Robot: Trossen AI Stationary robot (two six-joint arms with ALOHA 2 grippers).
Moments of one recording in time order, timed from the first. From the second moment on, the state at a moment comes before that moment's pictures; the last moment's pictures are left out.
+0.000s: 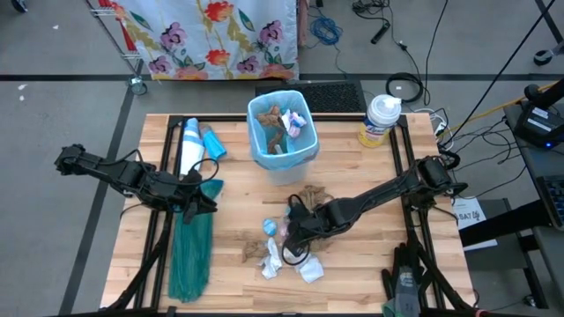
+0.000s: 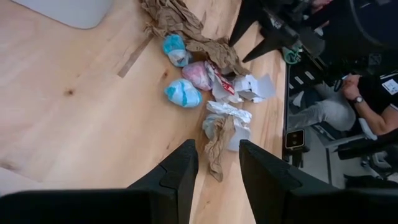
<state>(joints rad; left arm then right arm) -0.30 0.54 0.56 -0.58 -0.06 -0.85 0.33 1.87 1.39 -0.65 0.12 1.08</state>
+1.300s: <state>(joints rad) -0.30 0.54 0.56 -0.59 -0.06 -0.80 0.34 1.93 1.39 -0.65 0.13 1.27</state>
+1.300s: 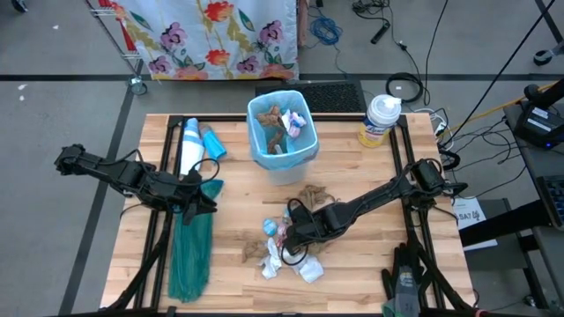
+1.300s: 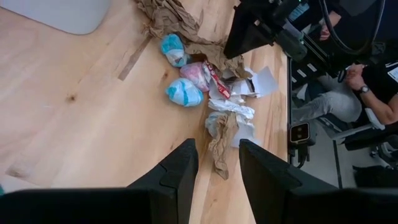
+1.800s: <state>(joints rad) -0.30 0.54 0.56 -0.58 -0.07 -0.81 0.34 1.93 1.39 -0.65 0.19 1.16</state>
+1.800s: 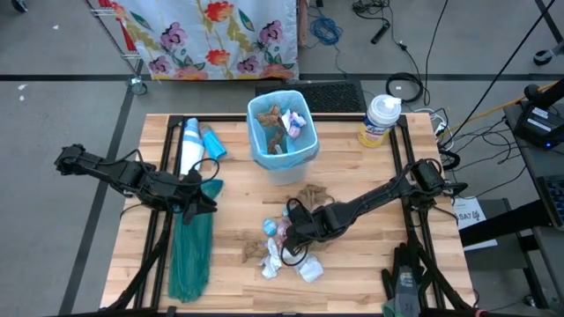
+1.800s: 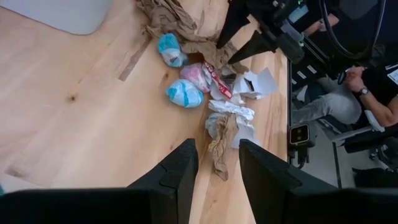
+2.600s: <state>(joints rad) -0.30 0.59 0.56 -0.52 -0.17 -0.94 0.38 1.72 1.39 -0.89 0.18 1.02</state>
